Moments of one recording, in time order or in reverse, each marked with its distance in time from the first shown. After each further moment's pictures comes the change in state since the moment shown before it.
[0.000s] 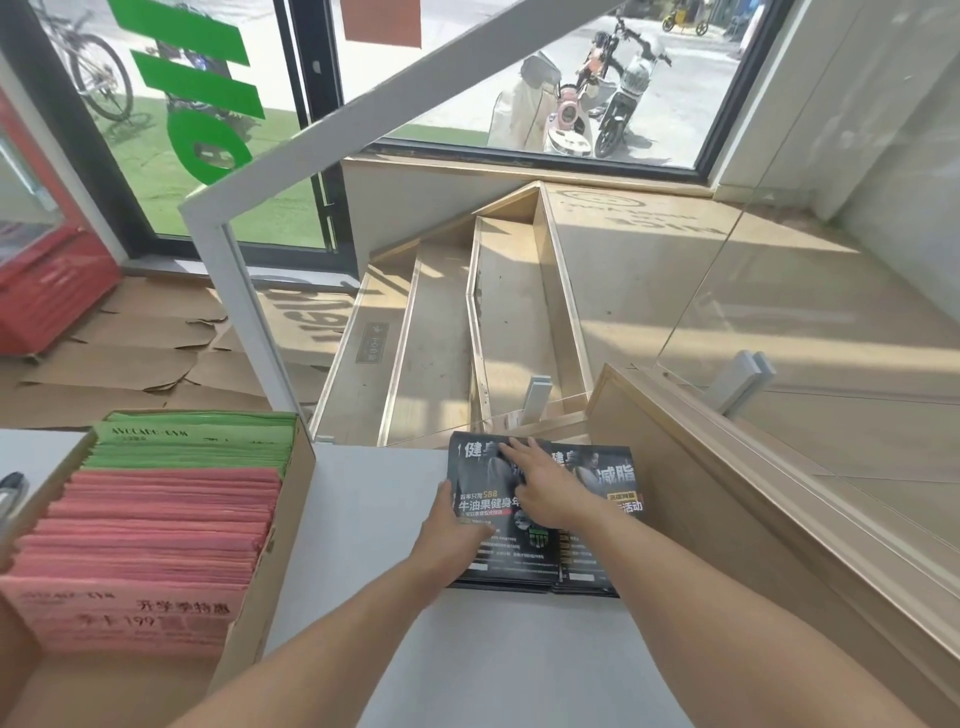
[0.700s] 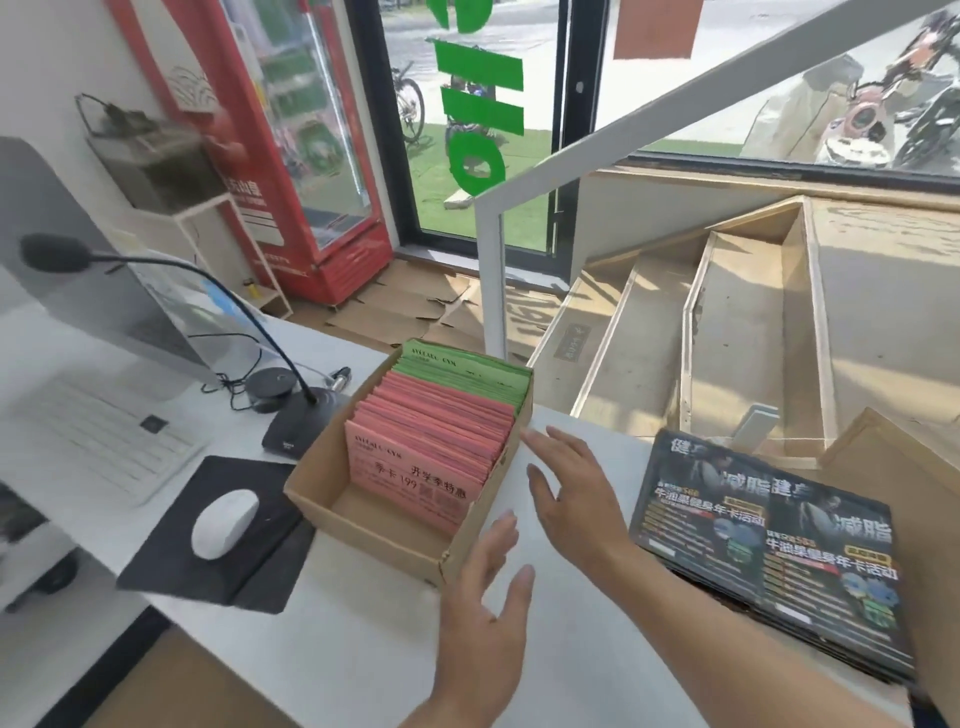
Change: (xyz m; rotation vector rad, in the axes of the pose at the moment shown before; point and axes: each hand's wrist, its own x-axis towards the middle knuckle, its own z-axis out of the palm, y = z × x) left_hand -0.205 -0.073 -0.065 -0.188 0.670 0.382; right_hand -0.065 -0.182 0.100 0.275 0.371 -0.636
